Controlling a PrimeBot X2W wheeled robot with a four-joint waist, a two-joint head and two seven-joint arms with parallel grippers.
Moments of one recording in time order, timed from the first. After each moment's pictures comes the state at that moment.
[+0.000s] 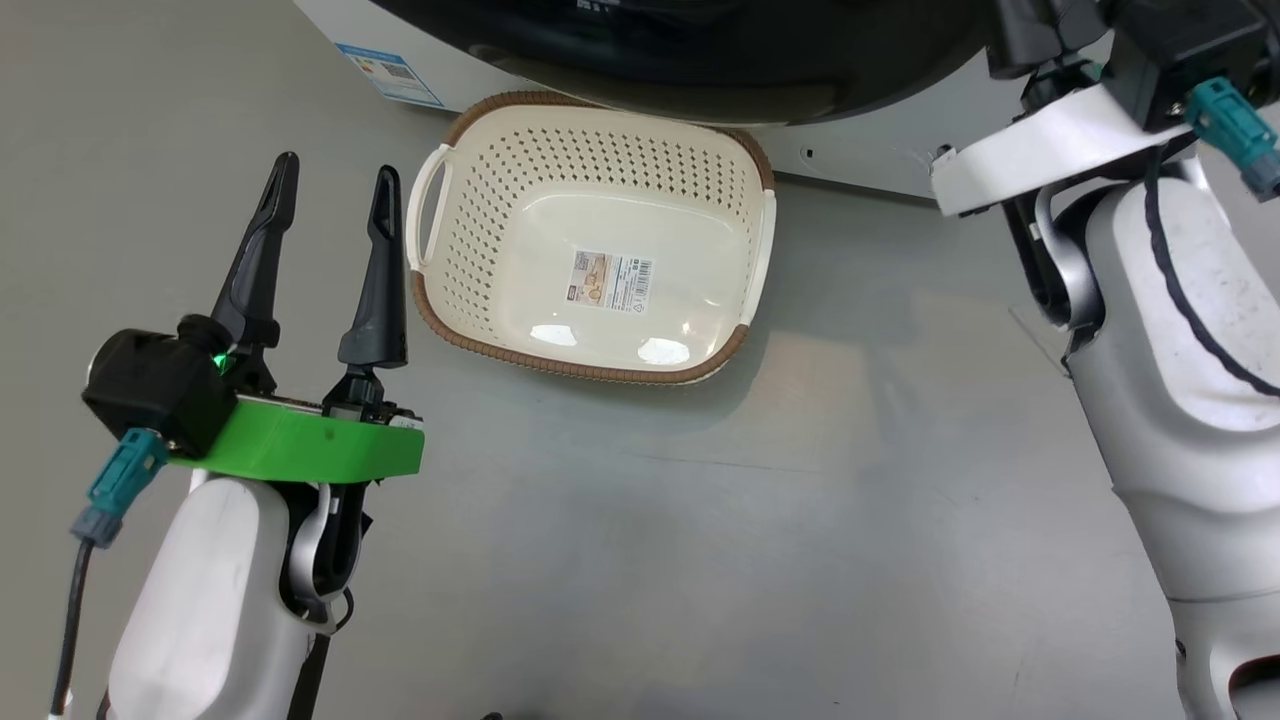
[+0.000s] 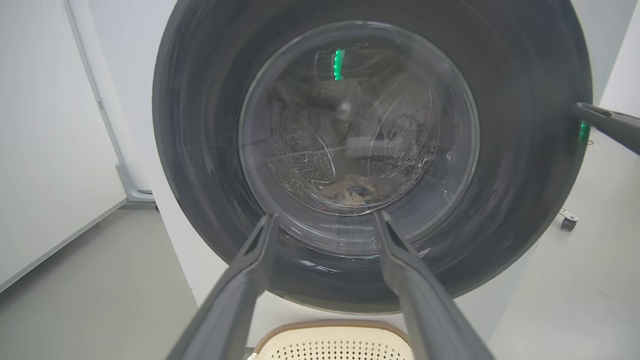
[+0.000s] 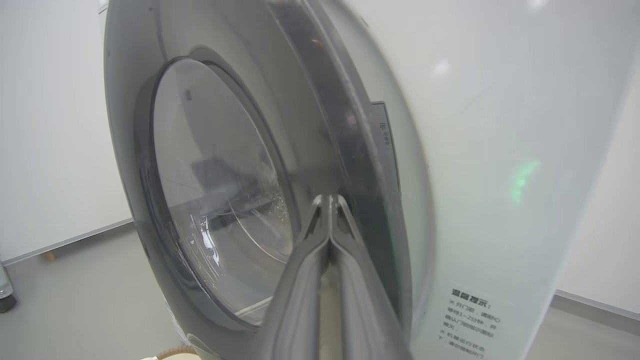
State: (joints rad) left arm -0.35 0.09 -0.20 -0.01 -0.39 -0.13 -0.25; right arm -0.81 -0.16 0.39 0.31 0.18 0.01 -0.22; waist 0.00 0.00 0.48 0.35
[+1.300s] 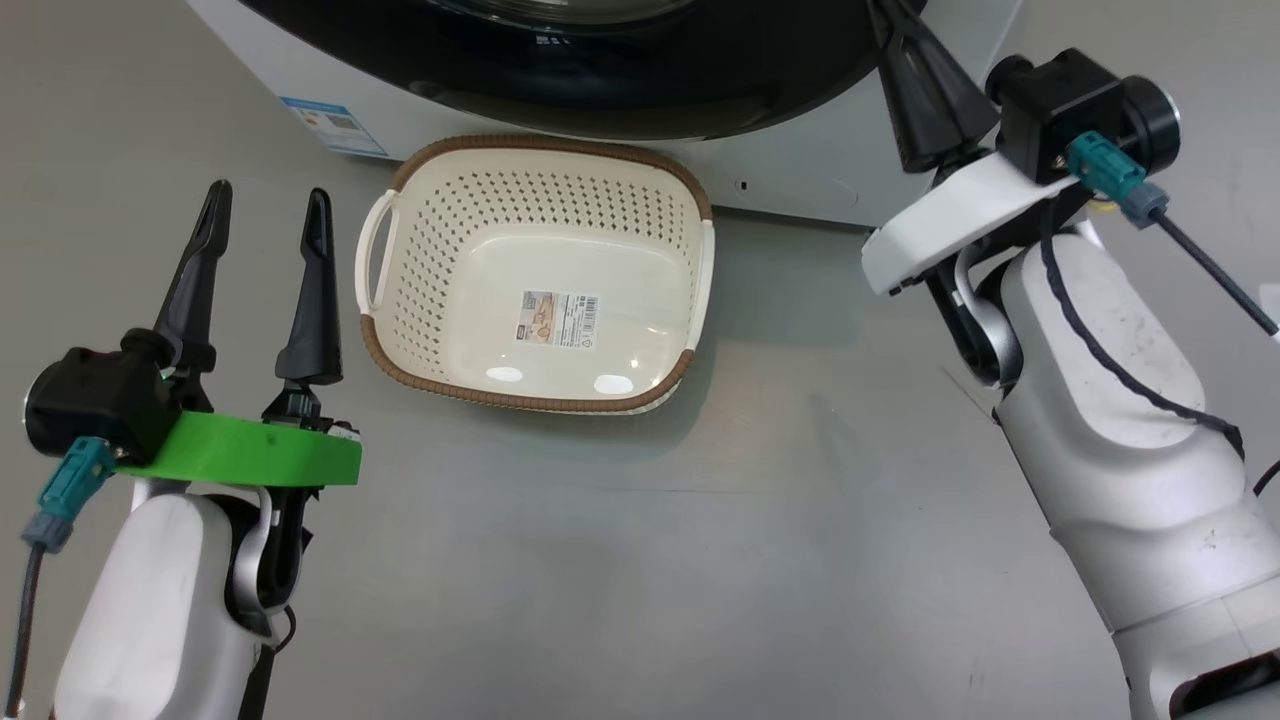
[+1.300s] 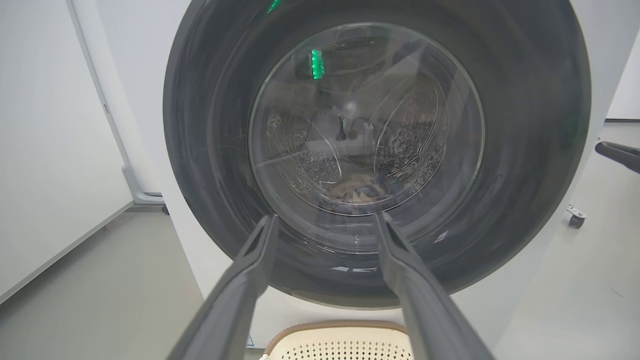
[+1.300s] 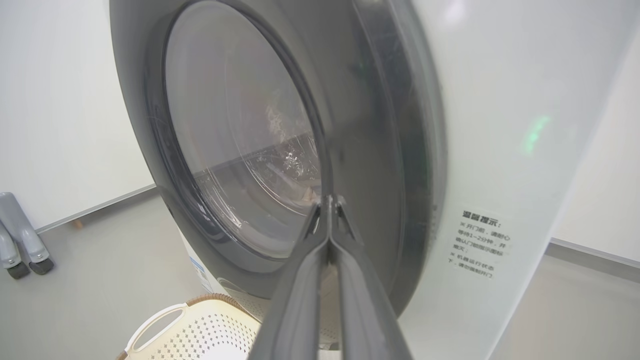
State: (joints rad) left arm -0.34 0.14 -0.15 0.05 -0.40 -0.13 -0.25; right arm -0.82 -0.10 0.43 0.51 0.23 0.07 -0.25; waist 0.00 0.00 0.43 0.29
